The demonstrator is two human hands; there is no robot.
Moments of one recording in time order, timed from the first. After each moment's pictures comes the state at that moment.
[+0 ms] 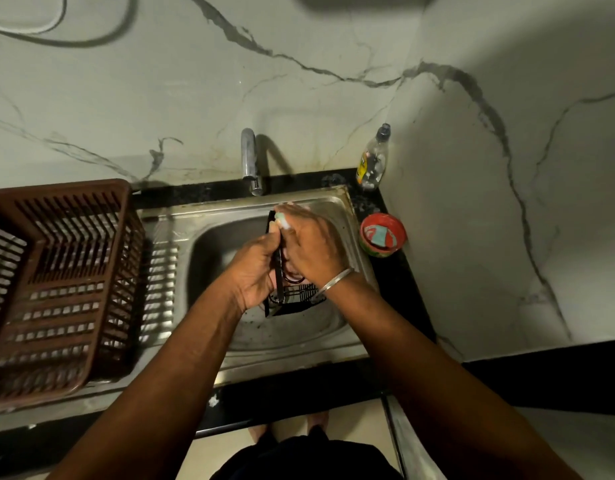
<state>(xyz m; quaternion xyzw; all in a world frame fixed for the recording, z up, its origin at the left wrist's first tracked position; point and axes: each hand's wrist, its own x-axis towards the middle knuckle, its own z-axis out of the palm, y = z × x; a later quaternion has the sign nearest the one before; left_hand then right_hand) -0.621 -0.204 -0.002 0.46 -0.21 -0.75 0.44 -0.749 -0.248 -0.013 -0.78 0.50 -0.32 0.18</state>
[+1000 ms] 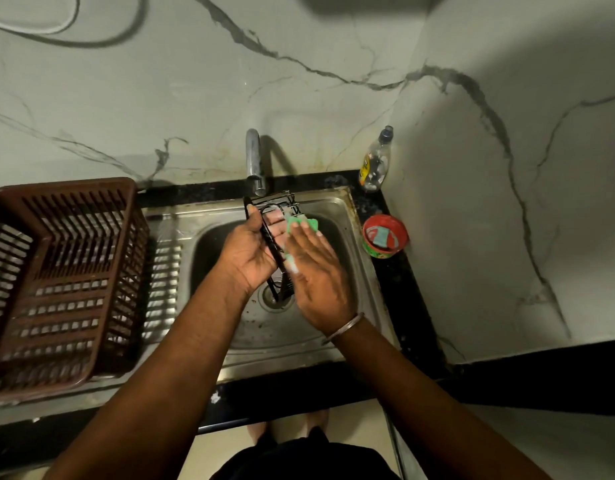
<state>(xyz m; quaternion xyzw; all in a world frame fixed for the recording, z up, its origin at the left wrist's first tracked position) -0.608 -0.232 -0.009 0.41 -0.04 -0.74 0.53 -0.766 -0.191 -0.052 -0.81 0.42 -0.39 0.11</state>
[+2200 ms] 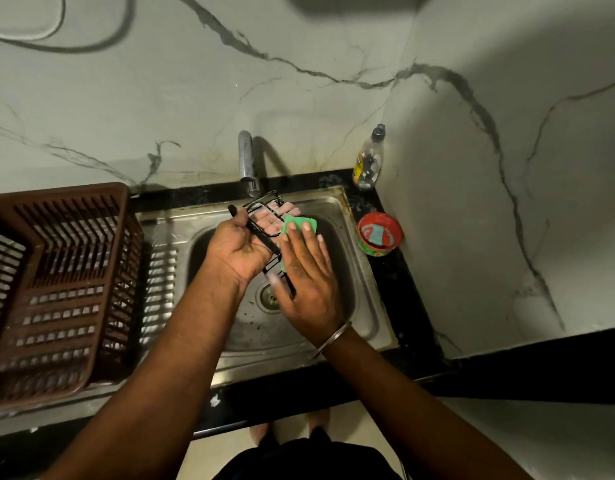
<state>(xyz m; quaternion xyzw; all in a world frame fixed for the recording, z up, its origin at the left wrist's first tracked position) -0.605 -0.242 0.007 0.34 0.03 -0.76 0.55 -0.748 -0.175 -0.061 -0.77 0.45 -0.45 0.02</state>
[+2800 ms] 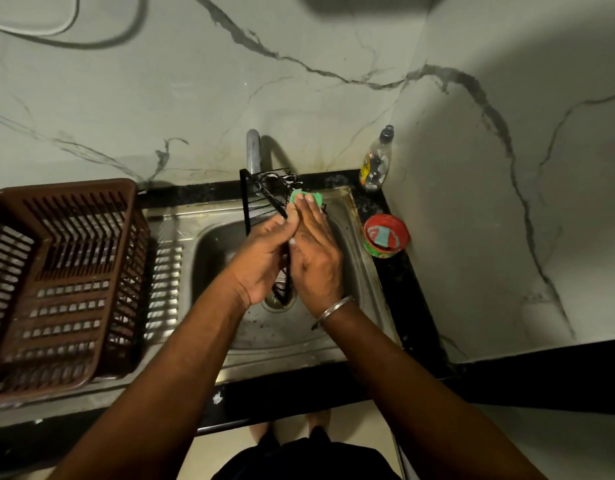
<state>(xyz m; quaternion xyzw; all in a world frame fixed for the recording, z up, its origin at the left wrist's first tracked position) -0.623 -0.204 0.020 0.43 -0.31 -0.70 0.47 -0.733 -0.211 -0.039 -0.73 0.44 -0.53 0.08</state>
